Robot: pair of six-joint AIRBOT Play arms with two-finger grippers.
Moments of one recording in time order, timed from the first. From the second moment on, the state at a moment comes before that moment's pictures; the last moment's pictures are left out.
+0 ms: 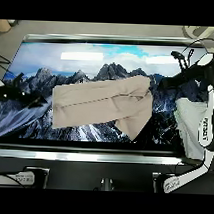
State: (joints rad) left arm 0.32 -1.47 1.17 1.06 -1.32 -1.41; right arm -0.19 -1.80 1.83 -1.12 1.51 1.01
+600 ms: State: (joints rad) left arm 0.30 -1.36 0.77 1.02 -1.18 -1.34; right arm -0.22 -1.79 1.74 -1.15 1.67 0.96
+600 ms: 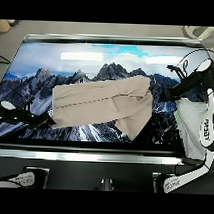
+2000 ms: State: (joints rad) left arm 0.20 -1.33 0.84 1.03 -1.15 -1.39; right arm -0.22 -1.75 1.33 -0.92 1.32 0.91
